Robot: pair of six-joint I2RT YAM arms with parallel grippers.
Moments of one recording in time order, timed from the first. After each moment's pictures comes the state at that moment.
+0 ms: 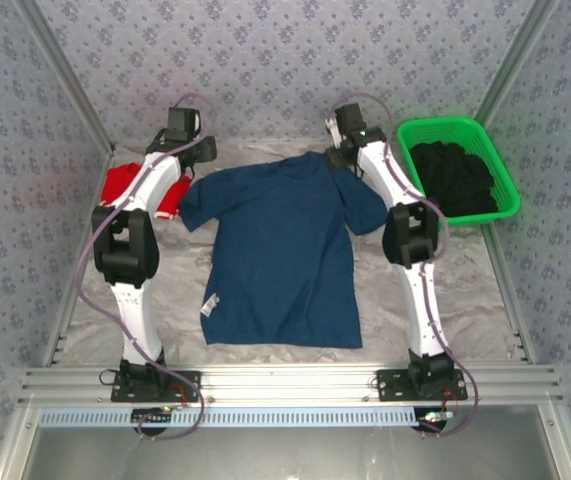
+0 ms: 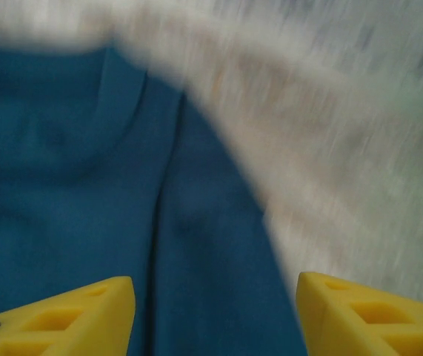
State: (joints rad) left arm -0.17 2.06 1.82 -0.46 -0.11 -0.21; right arm 0.29 2.34 2.20 -0.83 0.13 -0.14
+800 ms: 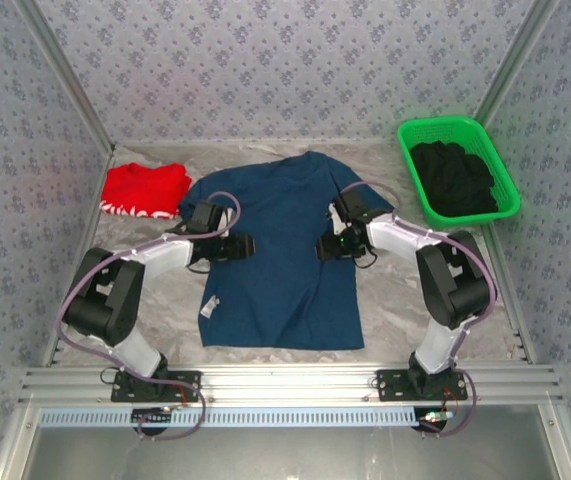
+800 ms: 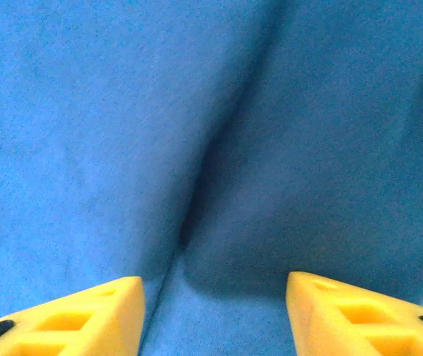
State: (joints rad) left arm -0.41 1.64 0.86 -0.20 0.22 -0.45; right arm 0.43 1.77 1.10 -0.52 -0.17 0.29
